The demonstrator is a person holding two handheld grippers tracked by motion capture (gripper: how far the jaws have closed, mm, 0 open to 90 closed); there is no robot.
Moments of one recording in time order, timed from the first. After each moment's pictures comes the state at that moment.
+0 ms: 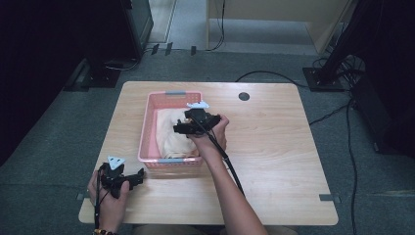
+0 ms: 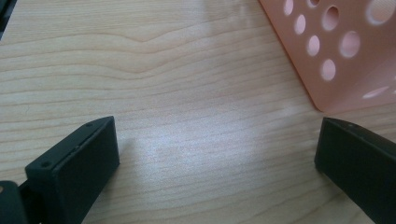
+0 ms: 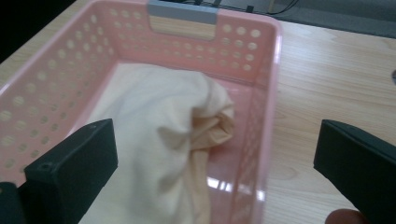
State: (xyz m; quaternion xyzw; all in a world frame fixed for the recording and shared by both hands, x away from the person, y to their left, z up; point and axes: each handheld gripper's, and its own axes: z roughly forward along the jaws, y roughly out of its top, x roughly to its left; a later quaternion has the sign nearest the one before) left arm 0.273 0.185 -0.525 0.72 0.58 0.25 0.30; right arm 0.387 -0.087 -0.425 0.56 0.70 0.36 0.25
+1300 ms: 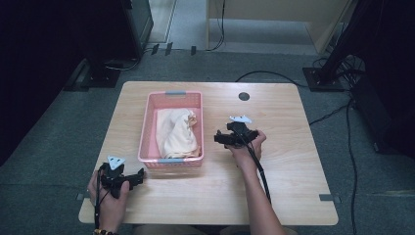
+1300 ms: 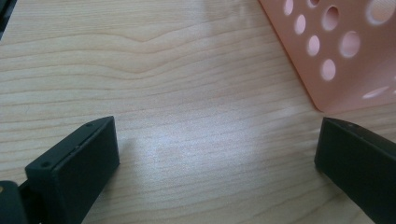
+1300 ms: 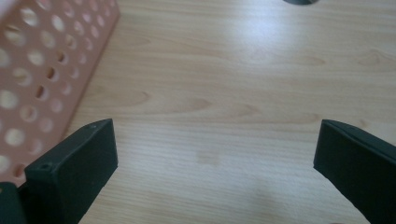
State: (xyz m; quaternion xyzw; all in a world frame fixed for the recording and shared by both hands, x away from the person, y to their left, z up) left arm 0.273 0.186 -0.525 0.72 0.58 0.25 0.30; right arm 0.375 -0.205 -0.488 0.63 0.66 0.31 0.26
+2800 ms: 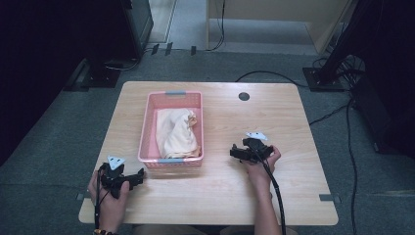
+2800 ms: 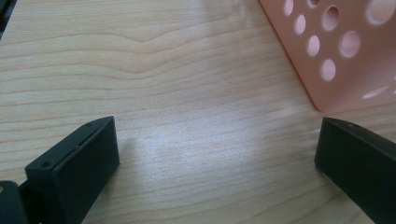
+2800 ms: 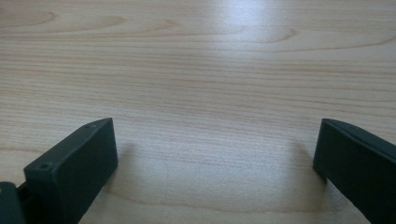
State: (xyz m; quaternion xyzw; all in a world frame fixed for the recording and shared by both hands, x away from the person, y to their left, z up) left arm 0.273 0.186 -0.525 0.72 0.58 0.25 0.30; right arm 0.340 -0.253 -0.530 0.65 0.65 0.29 0.27
